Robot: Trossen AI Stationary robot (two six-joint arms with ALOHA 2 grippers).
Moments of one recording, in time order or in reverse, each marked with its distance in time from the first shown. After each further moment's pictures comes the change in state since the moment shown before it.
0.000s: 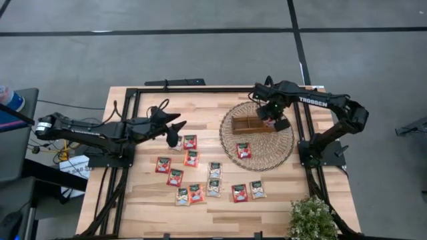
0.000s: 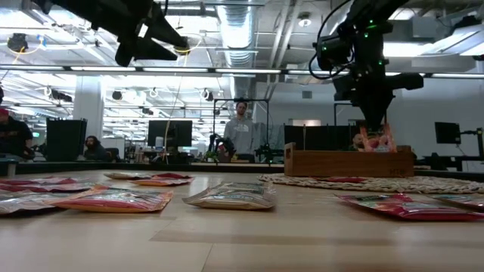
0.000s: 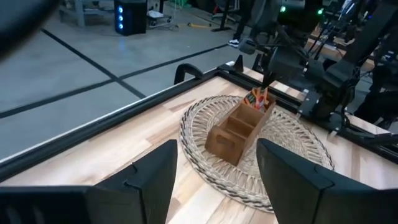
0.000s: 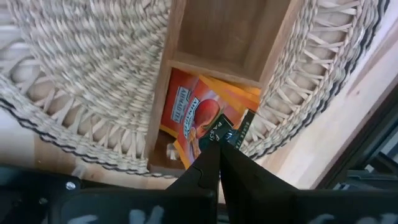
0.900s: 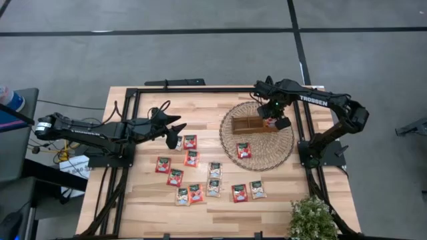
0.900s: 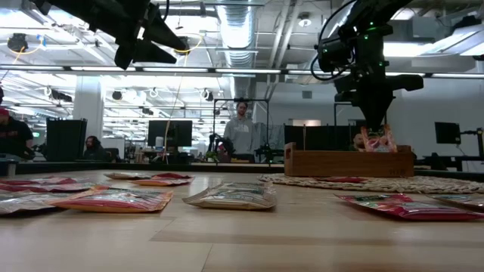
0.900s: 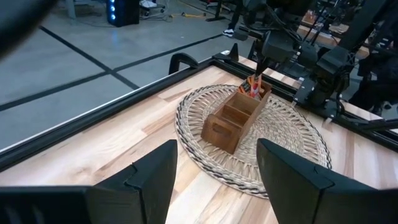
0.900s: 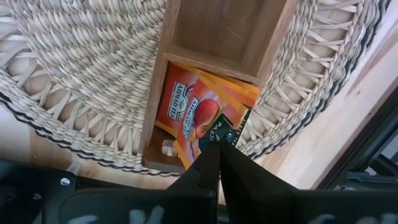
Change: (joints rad) left arm 0.000 -0.002 -0.001 -0.033 0.036 -0.004; right arm -0.033 0.000 0.000 0.004 -0.017 -0.043
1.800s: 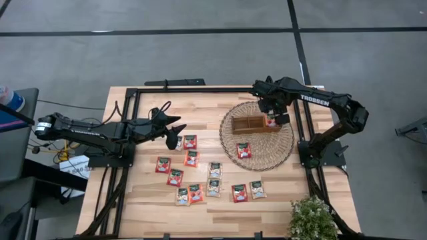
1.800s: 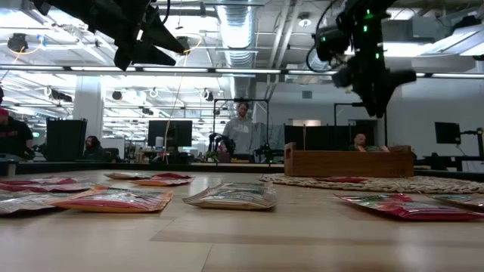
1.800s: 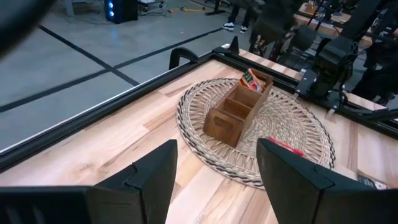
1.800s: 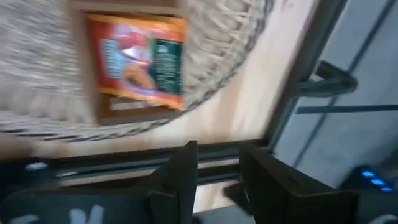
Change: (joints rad) left arm 0.000 0.000 0.001 -0.026 0.010 0.016; right arm 0.056 0.000 0.100 -0.124 0.266 0.297
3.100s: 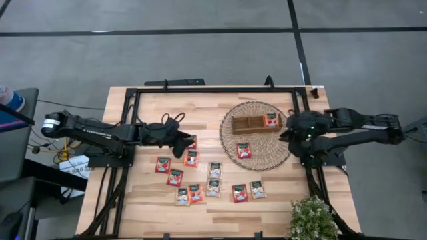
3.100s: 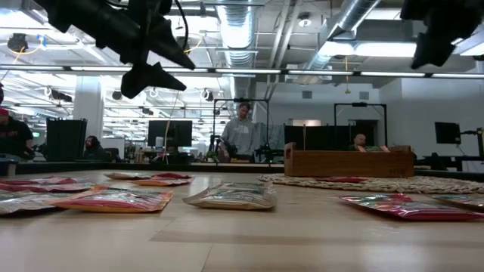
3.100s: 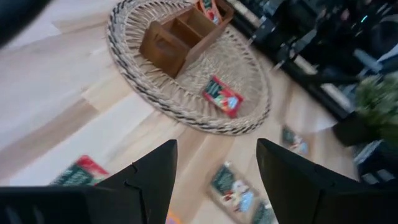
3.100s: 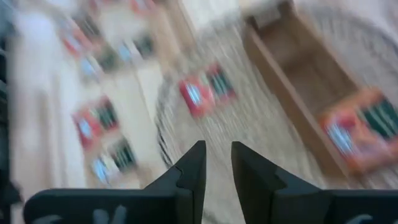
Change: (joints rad) left arm 0.001 0.190 0.001 0.051 0.316 -0.352; right arm 0.532 -0.856 -0.425 0.314 -0.346 1.029
